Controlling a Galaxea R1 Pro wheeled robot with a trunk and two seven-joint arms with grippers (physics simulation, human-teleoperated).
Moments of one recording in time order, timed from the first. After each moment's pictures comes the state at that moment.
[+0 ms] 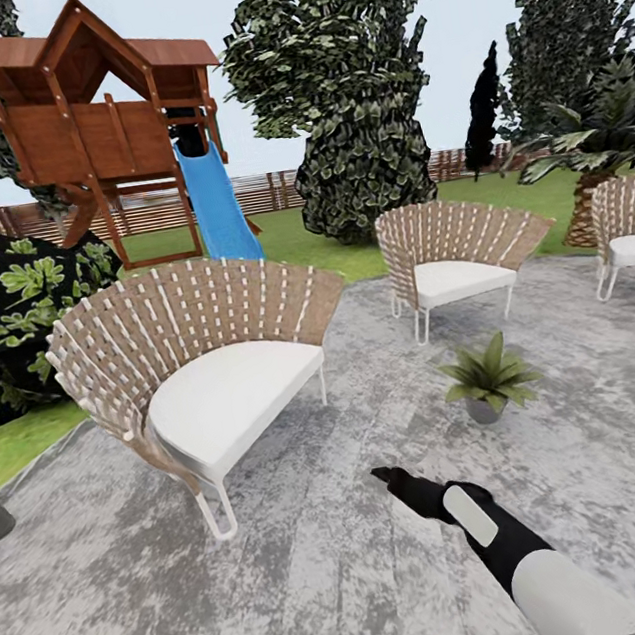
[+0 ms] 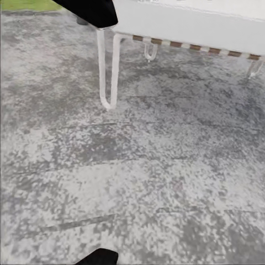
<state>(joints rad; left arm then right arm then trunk) 0.42 0.30 0.16 -1.19 1.30 -0.34 -0.12 -0.66 0.06 0.10 -0.53 -0.86 0.39 0.07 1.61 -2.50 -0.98</state>
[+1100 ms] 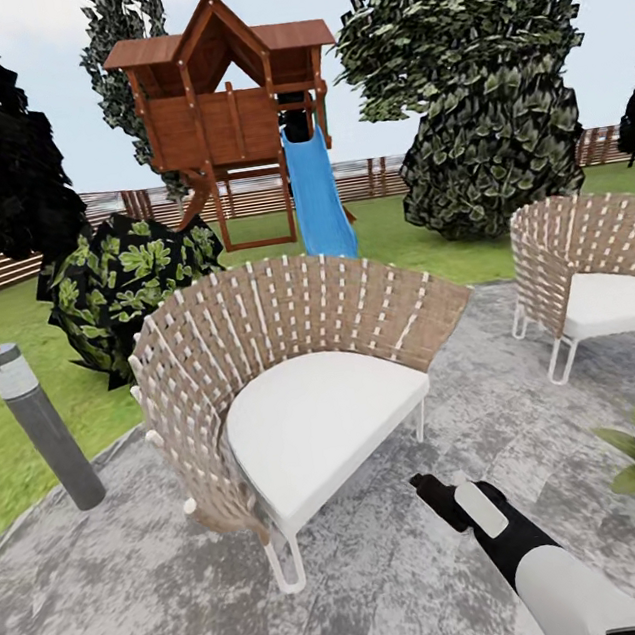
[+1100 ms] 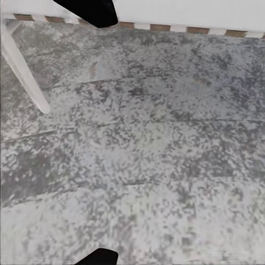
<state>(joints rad) 0.42 0.30 0.16 -1.17 1.30 -0.34 -0.11 -0.68 0.06 -0.05 -0.50 -0.87 0.32 -0.28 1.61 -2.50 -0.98</state>
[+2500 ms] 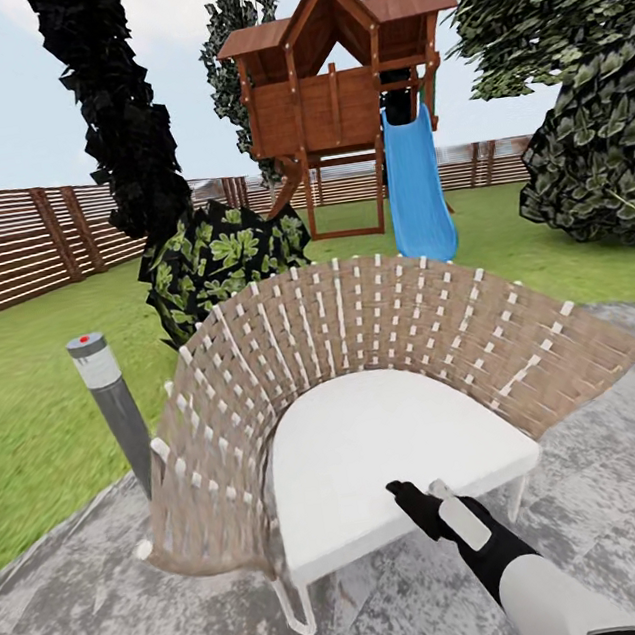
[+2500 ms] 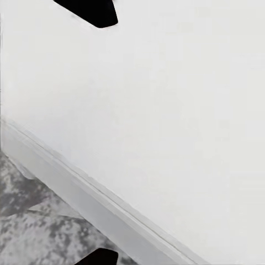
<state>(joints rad) 0.42 0.30 0.16 -1.17 1.30 -0.34 -0.12 -0.68 0.11 -0.05 -0.42 -0.87 0.28 -0.12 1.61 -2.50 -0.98</state>
